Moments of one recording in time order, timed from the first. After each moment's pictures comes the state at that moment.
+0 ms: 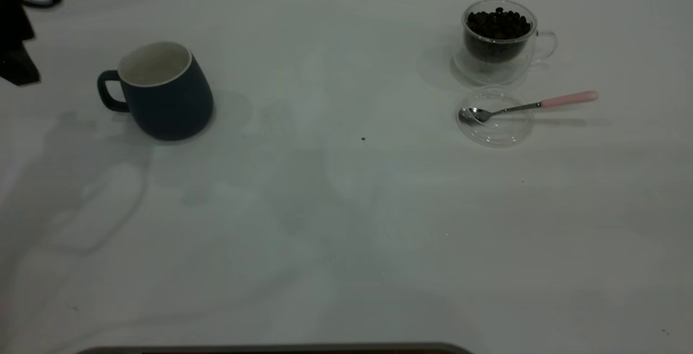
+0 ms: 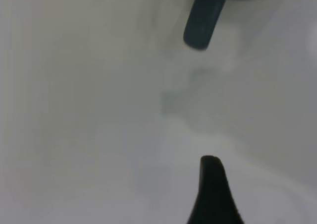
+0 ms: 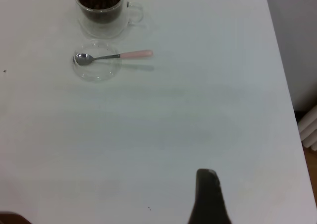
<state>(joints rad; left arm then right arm) -0.03 1.96 -1.06 0.15 0.33 1.11 -0.01 0.03 -0.47 0.00 1.13 -0.04</state>
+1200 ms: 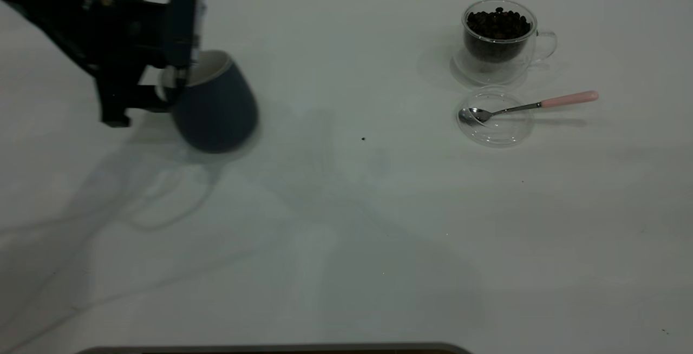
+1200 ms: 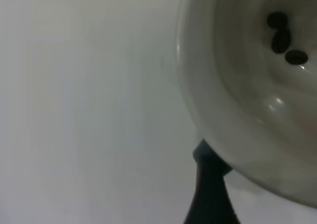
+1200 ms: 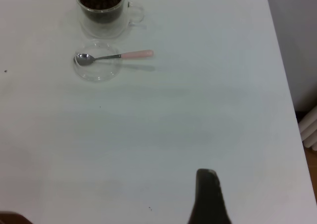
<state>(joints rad) -0.21 2.22 -1.07 0.15 -0.11 1.25 -0.01 0.03 -0.47 0.00 1.13 -0.04</state>
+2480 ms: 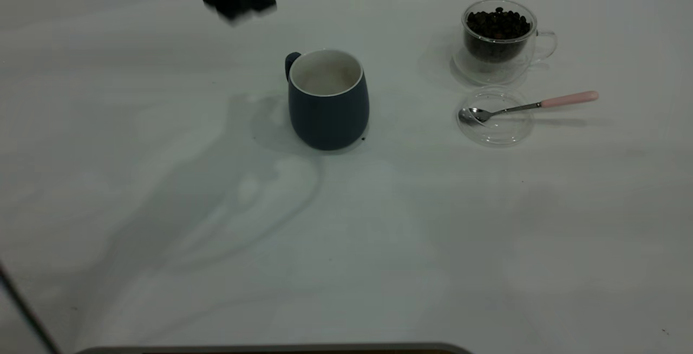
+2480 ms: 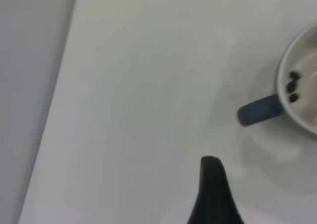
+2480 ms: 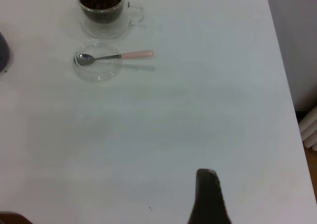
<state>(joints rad) -0.46 1.90 -1.16 -0.10 0.11 0.91 -0.01 0.03 -0.47 0.00 1.13 -0.04</state>
